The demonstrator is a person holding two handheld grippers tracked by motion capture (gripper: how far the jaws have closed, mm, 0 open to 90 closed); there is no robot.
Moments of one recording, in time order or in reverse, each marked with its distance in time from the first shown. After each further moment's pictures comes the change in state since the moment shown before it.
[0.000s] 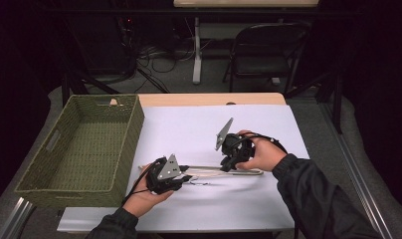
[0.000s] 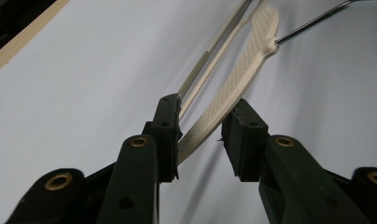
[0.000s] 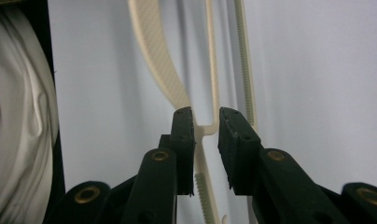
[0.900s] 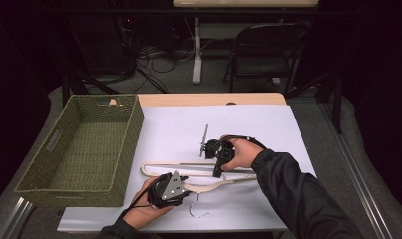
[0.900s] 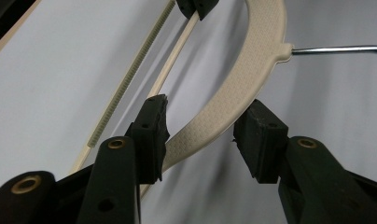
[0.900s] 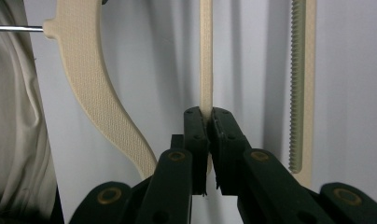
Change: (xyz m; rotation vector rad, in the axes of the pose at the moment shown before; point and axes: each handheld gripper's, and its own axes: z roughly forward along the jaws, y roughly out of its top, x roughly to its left) left arm -0.031 -0.025 0.010 0.041 0.029 0.109; right arm -0.022 0.028 0.062 0.231 0.159 -0.009
